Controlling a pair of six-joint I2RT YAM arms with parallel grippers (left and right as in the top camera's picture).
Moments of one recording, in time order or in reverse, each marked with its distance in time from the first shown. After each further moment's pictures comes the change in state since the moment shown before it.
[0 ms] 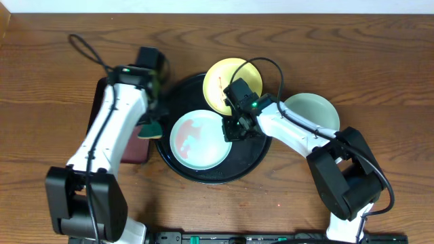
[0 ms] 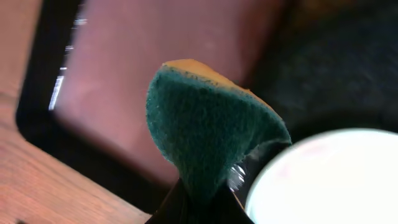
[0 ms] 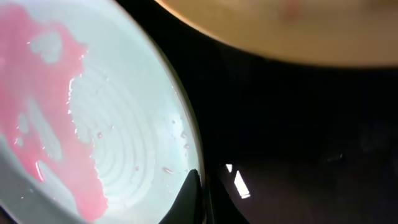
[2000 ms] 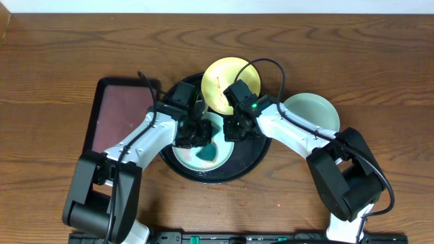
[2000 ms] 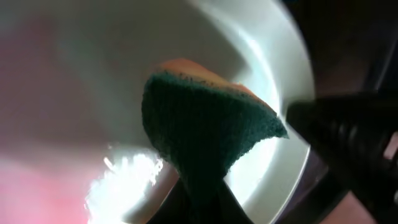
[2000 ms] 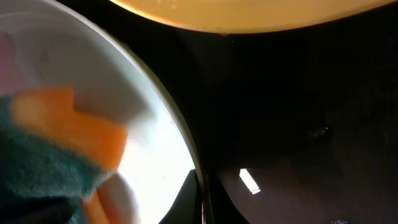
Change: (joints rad) left arm -0.237 0.027 -0.381 0.517 0.608 0.154; right arm 0.005 -0.003 -0.019 0.003 0.046 0.116
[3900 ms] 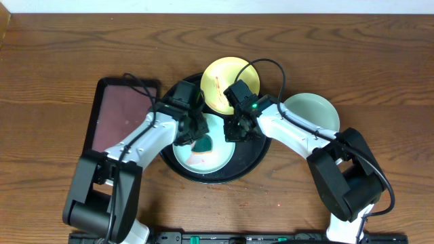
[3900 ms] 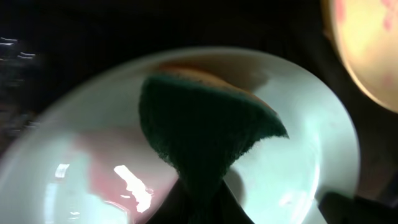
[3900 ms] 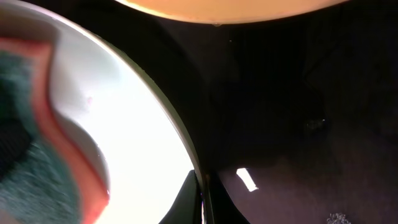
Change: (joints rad) left arm 0.003 0.005 -0.002 0.046 -0.219 -0.345; right arm 0.000 -0.002 -0.002 -0.007 0.000 -0.004
